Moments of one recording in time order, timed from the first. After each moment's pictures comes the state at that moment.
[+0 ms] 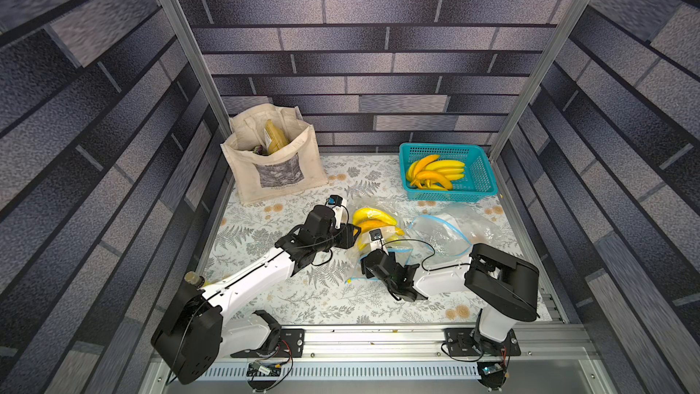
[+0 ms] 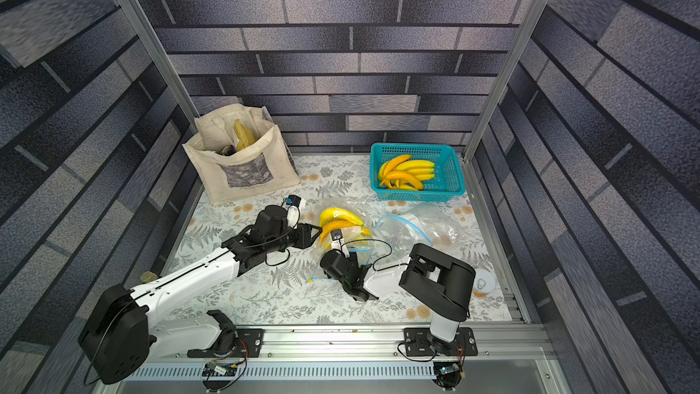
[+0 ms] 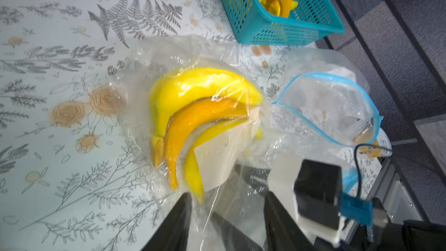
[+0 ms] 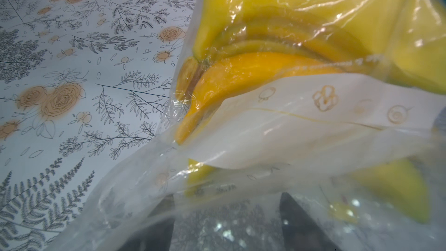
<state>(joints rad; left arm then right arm) -0.65 1.18 0.68 -0.15 0.18 -0.45 1.12 1.72 0.66 0.34 0.53 0.55</state>
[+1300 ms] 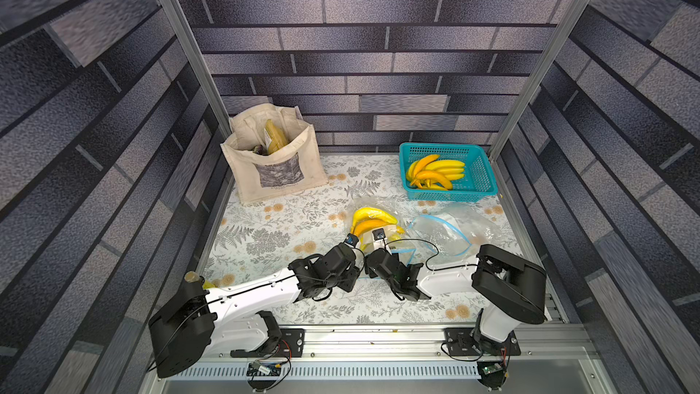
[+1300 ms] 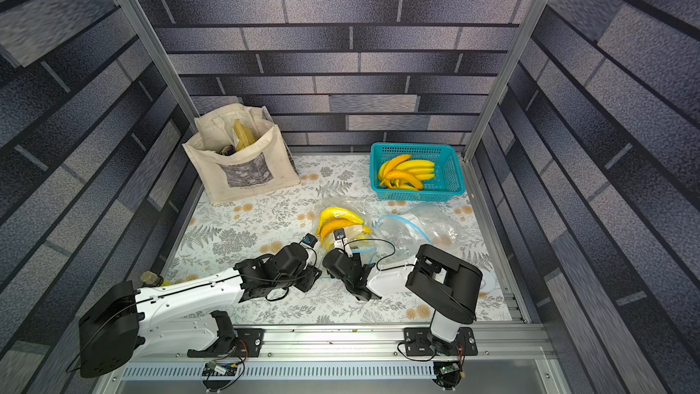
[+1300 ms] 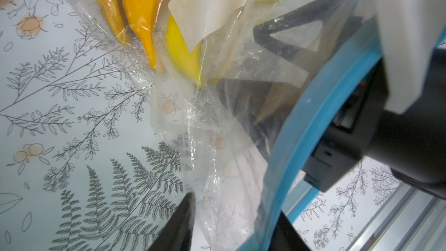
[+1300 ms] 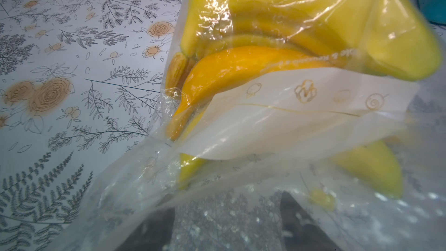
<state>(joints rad) -0.96 1.19 0.57 -0.29 -0.06 -0.43 1.11 1.69 0.65 0.29 0.53 0.56</state>
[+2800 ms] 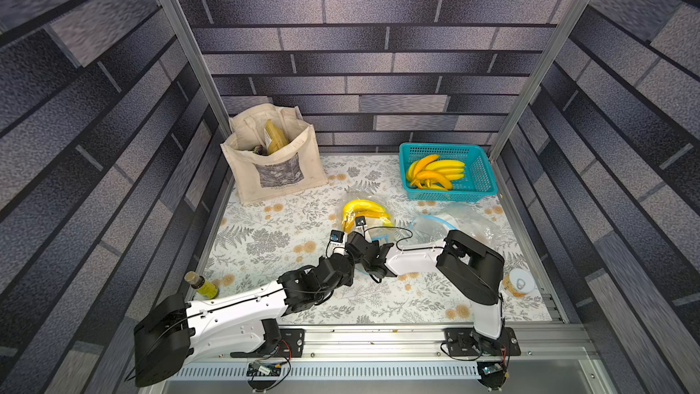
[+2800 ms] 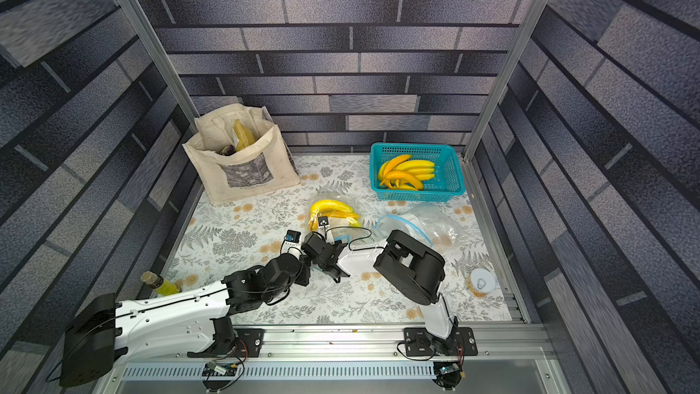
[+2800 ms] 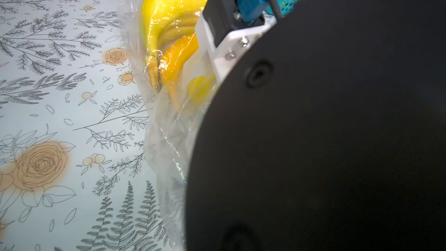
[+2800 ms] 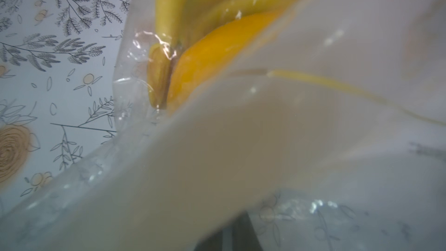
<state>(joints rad) -1.04 1.03 0.47 -0.13 -0.38 -0.63 1.07 1.95 1.05 -0.03 0.47 0.66</state>
